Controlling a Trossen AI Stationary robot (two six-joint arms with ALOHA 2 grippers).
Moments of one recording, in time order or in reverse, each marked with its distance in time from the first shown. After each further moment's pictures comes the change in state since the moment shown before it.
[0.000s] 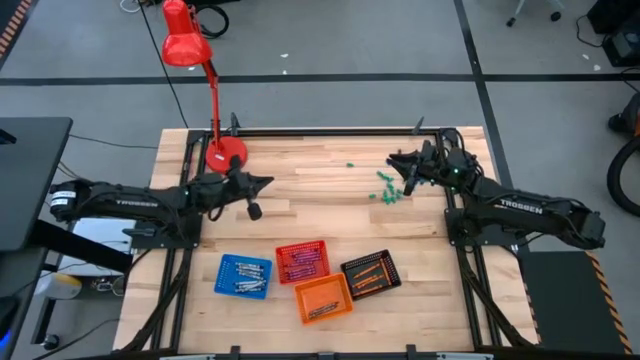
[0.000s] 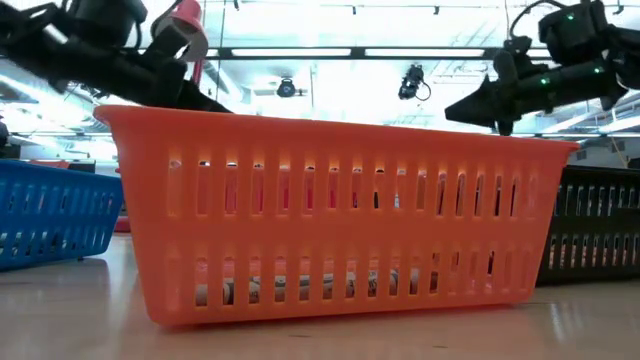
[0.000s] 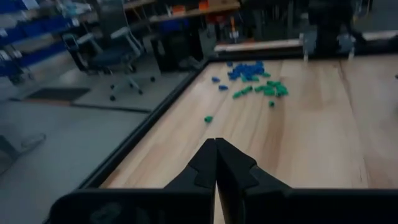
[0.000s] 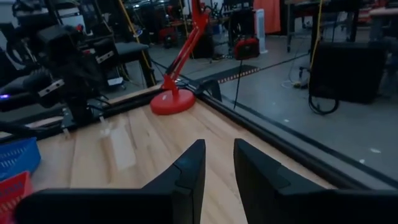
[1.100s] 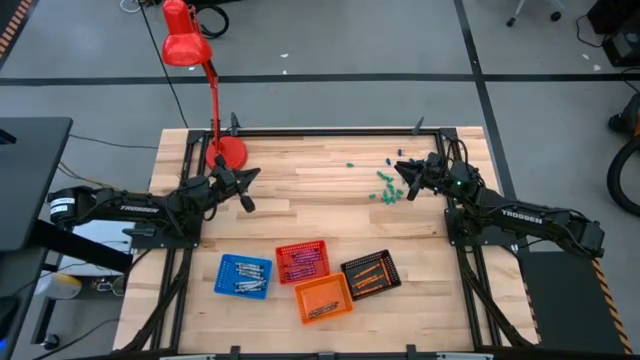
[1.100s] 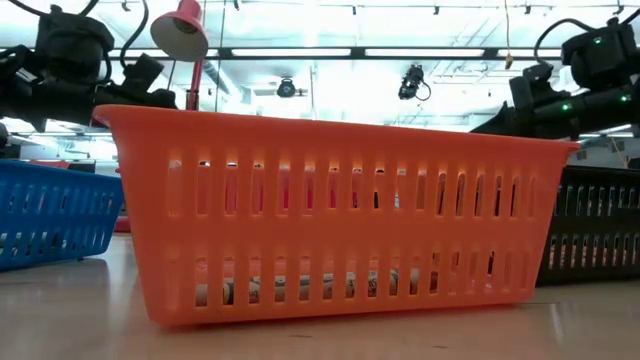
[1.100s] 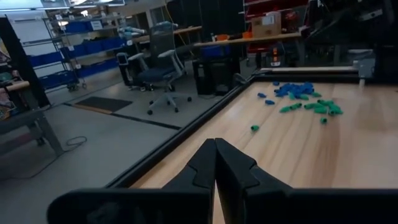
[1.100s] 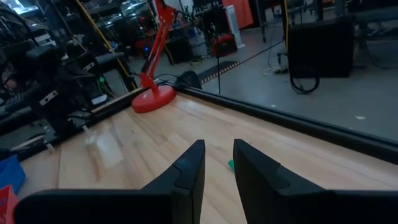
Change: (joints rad) left arm 0.122 -0.004 -0.258 0.429 -0.048 0.004; right arm -0.005 -0.154 -0.197 0.043 0.109 0.156
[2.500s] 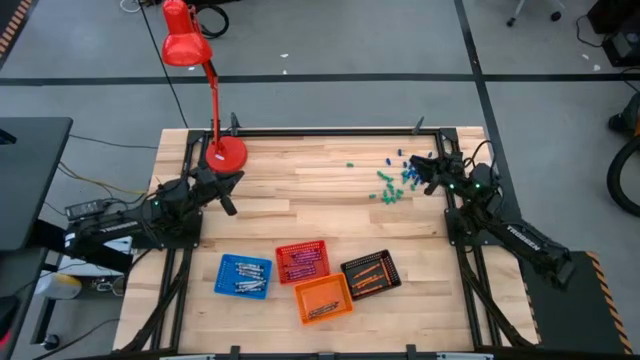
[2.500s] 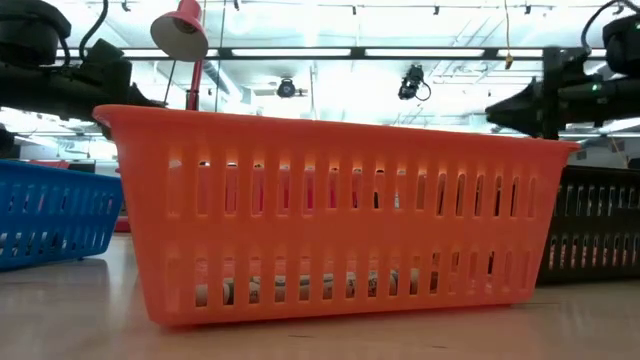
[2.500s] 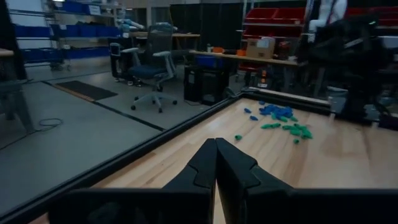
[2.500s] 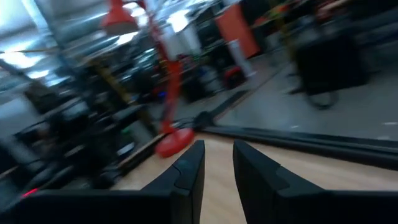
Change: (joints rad) left arm -0.001 -0.798 -0.001 -0.782 0.032 -0.195; right arm -0.188 -0.501 0.011 -0.353 -0.186 0.219
